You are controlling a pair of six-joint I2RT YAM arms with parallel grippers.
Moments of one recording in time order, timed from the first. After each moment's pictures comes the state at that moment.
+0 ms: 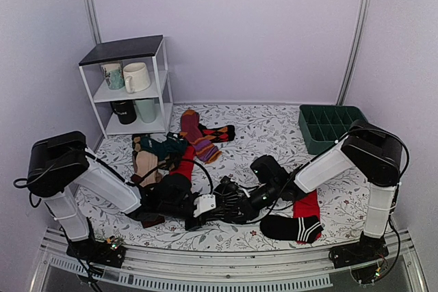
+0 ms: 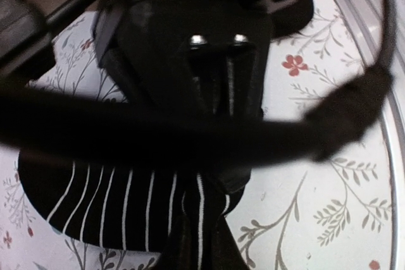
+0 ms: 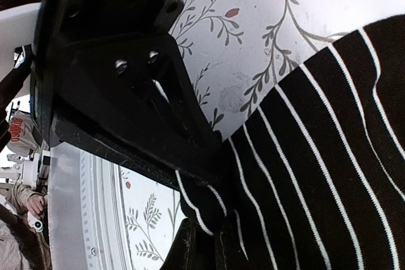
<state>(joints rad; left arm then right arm) -1.08 1.75 0.54 0.56 0.21 0.36 0.93 1.96 0.83 0.27 -0.75 0.25</state>
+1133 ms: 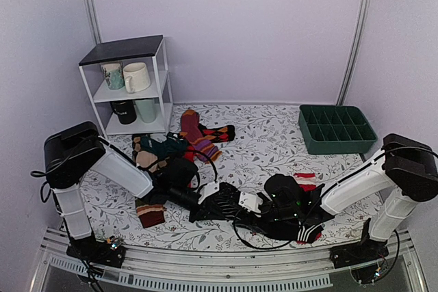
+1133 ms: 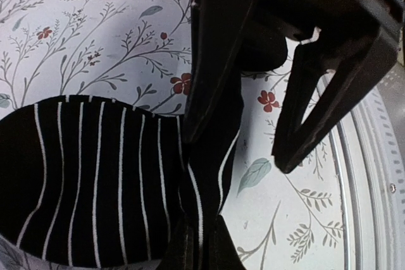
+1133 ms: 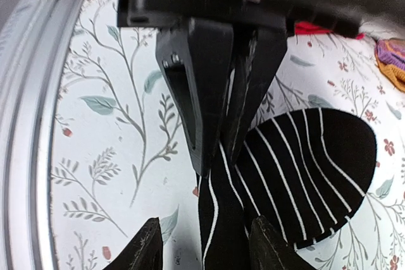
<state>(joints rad) -0.93 1.88 0.71 0.40 0.62 0.20 1.13 1.65 0.56 0.46 -0.17 -0.20</state>
